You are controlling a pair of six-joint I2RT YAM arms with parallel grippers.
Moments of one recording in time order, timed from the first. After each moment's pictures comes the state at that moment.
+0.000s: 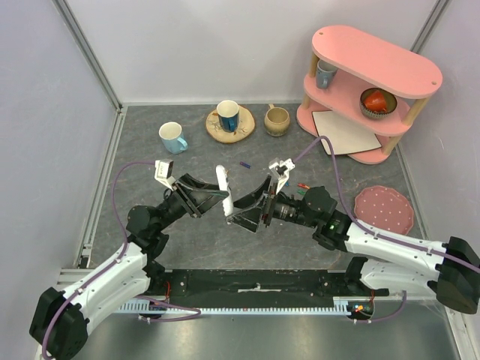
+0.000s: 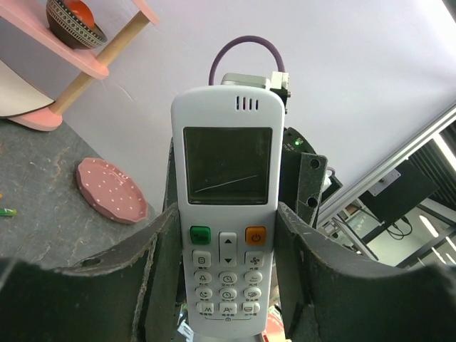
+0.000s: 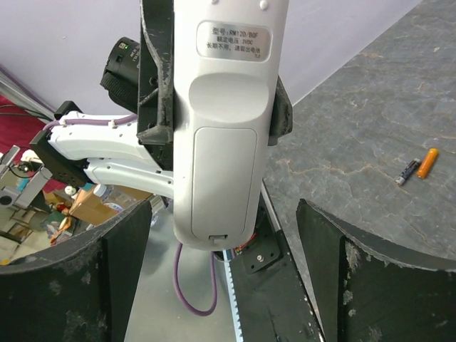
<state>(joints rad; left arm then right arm) -0.56 0.72 0.28 0.93 0.48 -1.17 1.01 1.04 0.61 0.53 -0.29 0.72</state>
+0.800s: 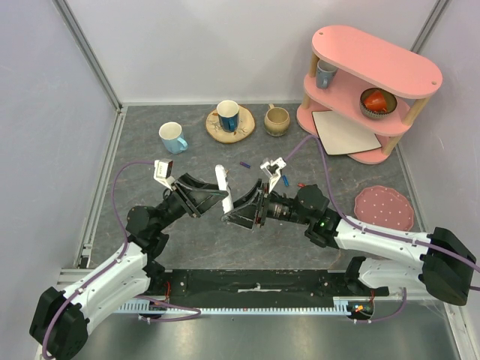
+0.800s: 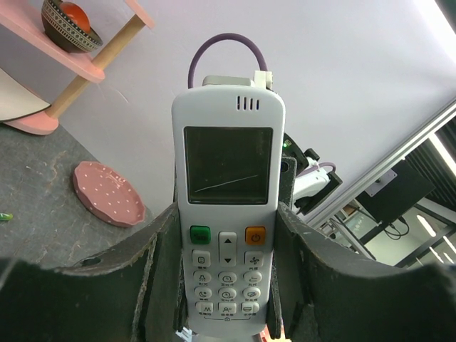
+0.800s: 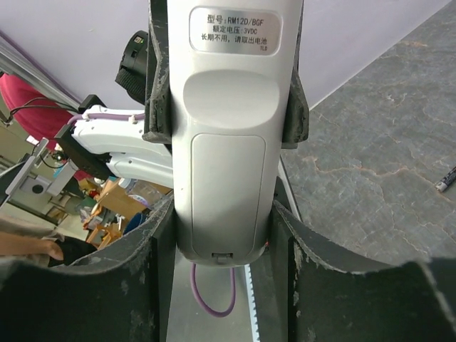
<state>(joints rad) -0.56 0.73 0.28 0.95 0.48 -1.18 1.01 1.16 0.63 0.67 -0.38 0.79</state>
